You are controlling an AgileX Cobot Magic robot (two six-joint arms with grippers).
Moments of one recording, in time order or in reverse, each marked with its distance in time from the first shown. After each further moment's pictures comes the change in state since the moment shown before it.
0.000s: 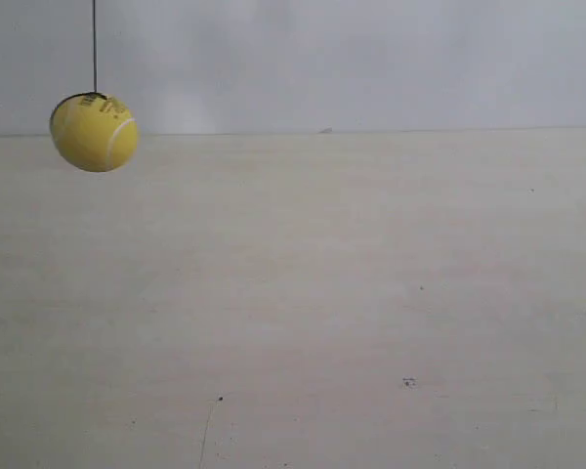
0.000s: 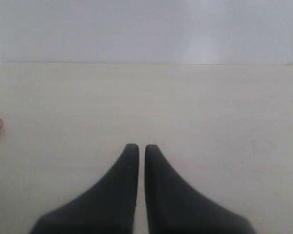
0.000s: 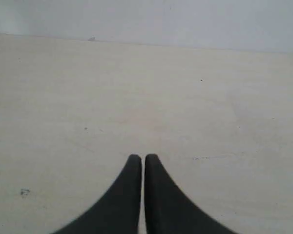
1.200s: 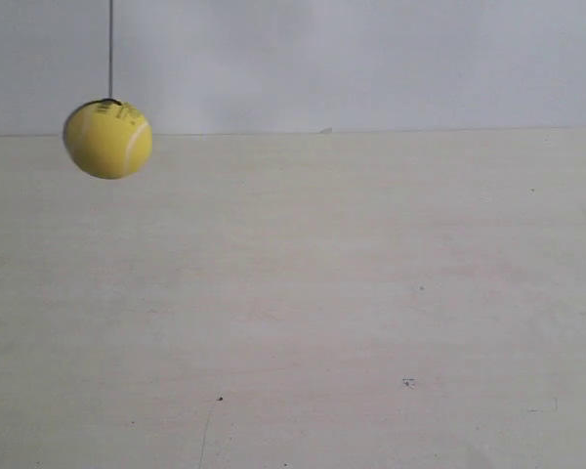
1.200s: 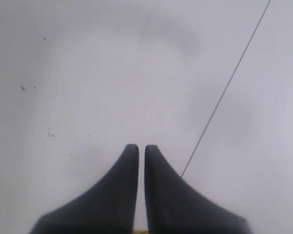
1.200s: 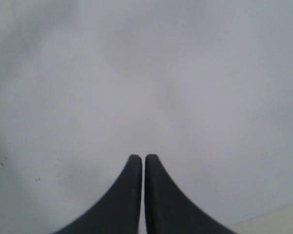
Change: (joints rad) left arm 0.000 0.183 -0.153 0.705 -0.824 -1.158; right arm 0.000 0.000 0.000 -0.001 -0.684 0.471
